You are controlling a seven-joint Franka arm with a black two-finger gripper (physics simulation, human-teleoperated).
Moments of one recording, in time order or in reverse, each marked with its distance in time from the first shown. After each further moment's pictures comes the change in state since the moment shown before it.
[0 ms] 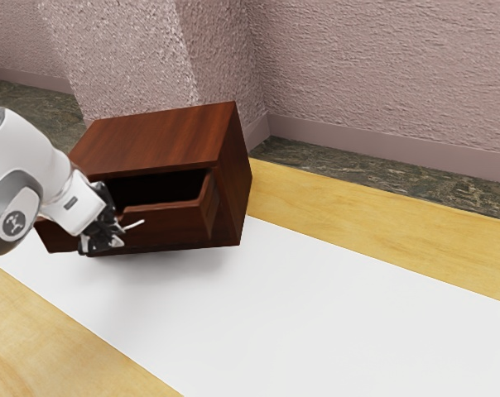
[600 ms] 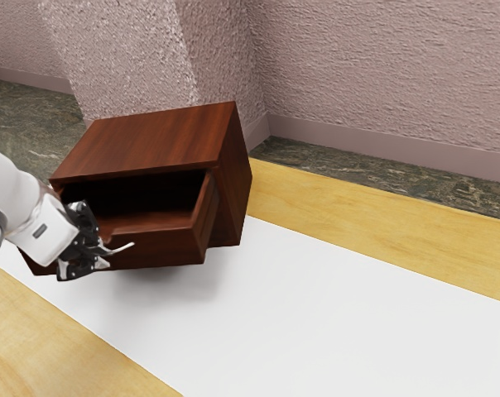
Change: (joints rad) arm 0.007 -0.220 -0.024 -0.175 0.006 -0.014 -0.002
